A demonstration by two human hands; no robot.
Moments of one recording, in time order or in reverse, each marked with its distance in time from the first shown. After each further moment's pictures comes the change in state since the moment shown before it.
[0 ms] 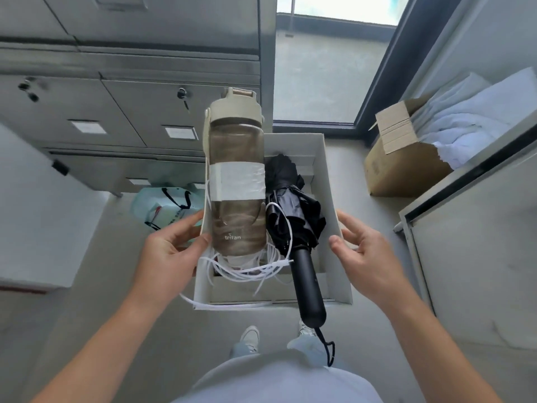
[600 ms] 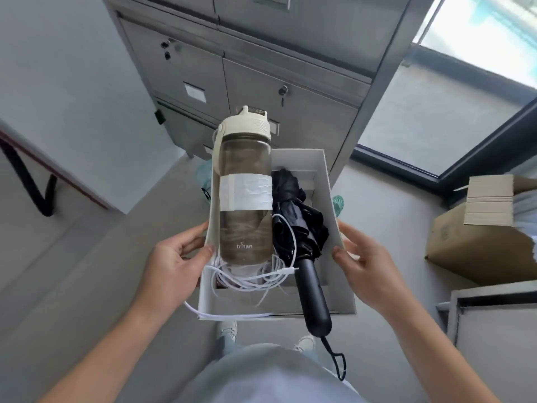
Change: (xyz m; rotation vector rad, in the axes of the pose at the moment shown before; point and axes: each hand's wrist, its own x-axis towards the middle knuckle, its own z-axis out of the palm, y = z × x) left_hand -0.057 -0.019 -0.021 -0.097 0.372 -0.048; right_hand 0.058 -0.044 0.031 -0.091 -0.394 -0.186
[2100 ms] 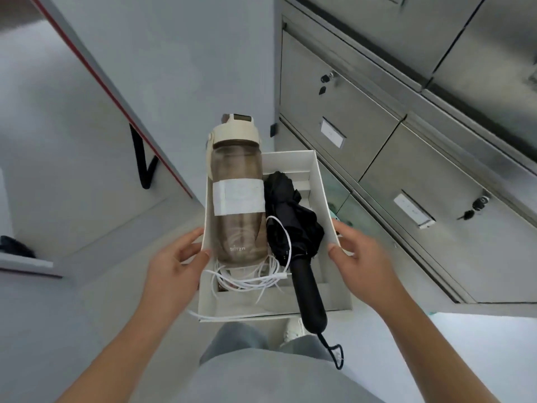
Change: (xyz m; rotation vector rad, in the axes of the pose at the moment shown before) left_hand 0.248 -0.032 -0.228 0.066 0.543 -0.338; right_hand 0.320 -0.220 0.243 -0.269 -0.373 -0.218
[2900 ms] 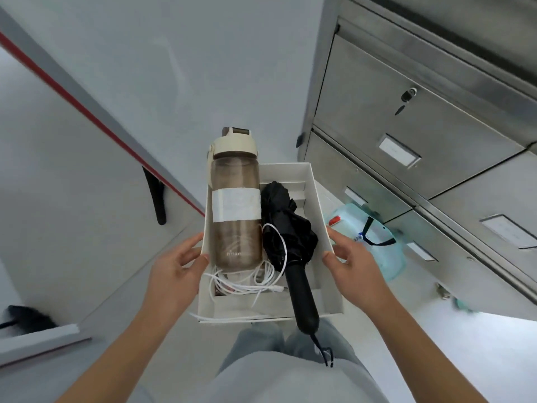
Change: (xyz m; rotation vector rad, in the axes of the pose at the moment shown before) left_hand 0.315 0.004 -0.157 0.192 -0.146 -0.040; right_hand 0.198 -0.161 0.194 0.079 0.074 0.195
